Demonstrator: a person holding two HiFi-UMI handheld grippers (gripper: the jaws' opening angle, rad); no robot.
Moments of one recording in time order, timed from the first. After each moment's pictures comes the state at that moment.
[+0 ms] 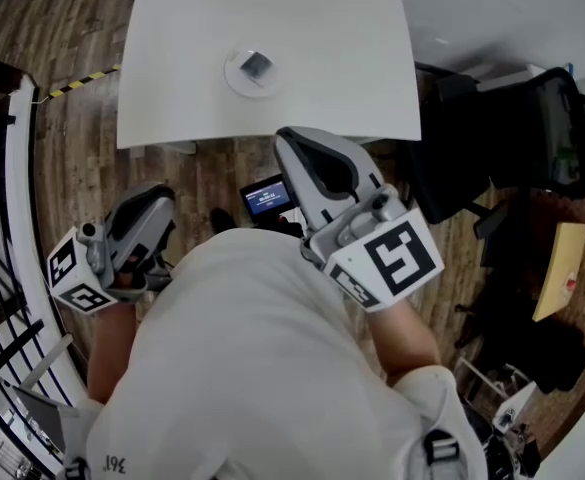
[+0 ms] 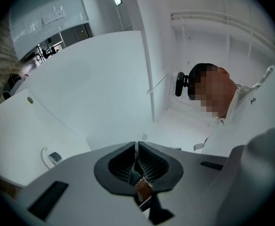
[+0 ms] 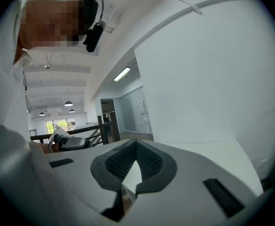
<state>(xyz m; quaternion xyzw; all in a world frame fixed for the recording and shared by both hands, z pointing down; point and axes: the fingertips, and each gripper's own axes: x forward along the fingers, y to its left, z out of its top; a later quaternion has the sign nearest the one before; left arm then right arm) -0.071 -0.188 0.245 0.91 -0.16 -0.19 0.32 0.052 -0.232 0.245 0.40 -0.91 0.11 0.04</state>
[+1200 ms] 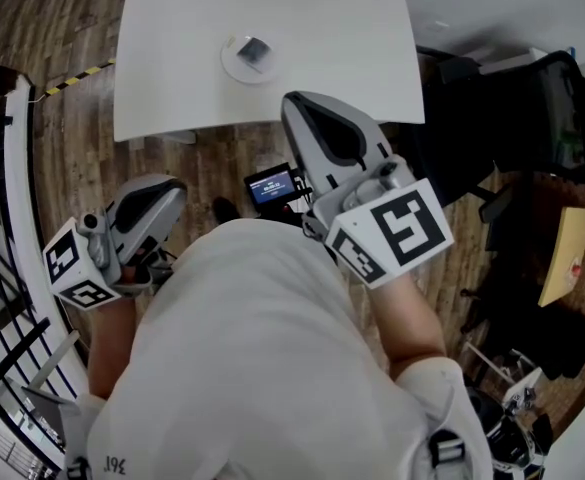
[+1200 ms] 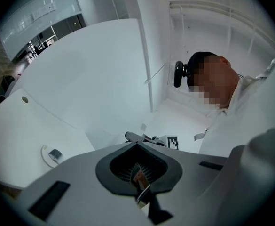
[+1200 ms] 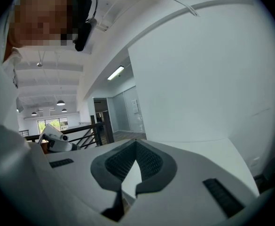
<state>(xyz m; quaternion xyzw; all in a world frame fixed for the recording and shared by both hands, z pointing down) -0.055 -0.180 0.247 0.93 -0.14 -0.13 0.31 0.061 -0.251 0.246 0.44 -0.89 0.12 0.04</state>
